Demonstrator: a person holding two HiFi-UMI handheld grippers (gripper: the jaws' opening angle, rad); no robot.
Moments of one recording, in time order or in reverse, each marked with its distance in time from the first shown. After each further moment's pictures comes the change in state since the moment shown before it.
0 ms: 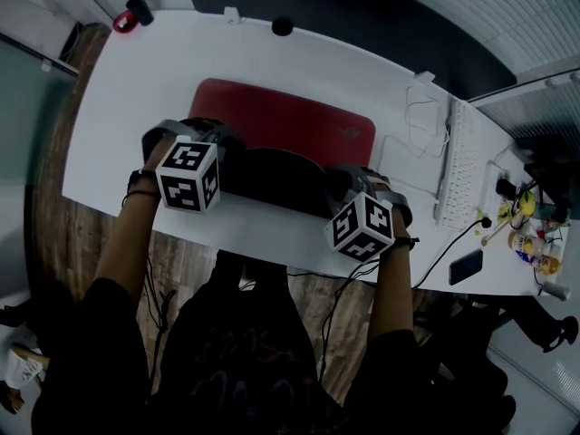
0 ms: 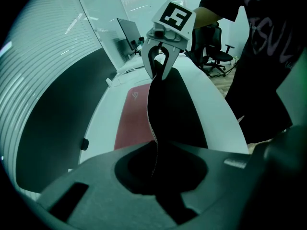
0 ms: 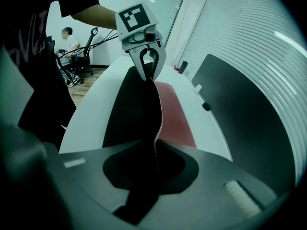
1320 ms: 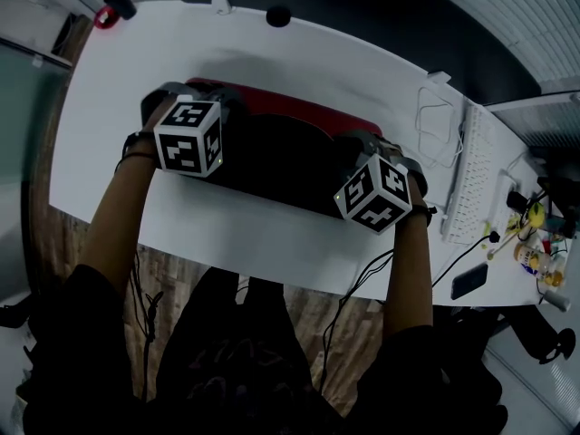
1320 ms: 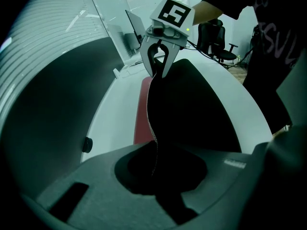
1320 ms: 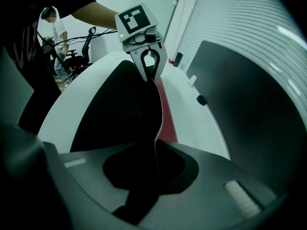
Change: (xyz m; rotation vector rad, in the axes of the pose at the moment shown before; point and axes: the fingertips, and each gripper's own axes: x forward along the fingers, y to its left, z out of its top) left arm 0.060 0.087 -0.027 -0.004 -0.001 -0.005; right arm 0.062 -0.083 -0.021 -0.005 0.015 0.034
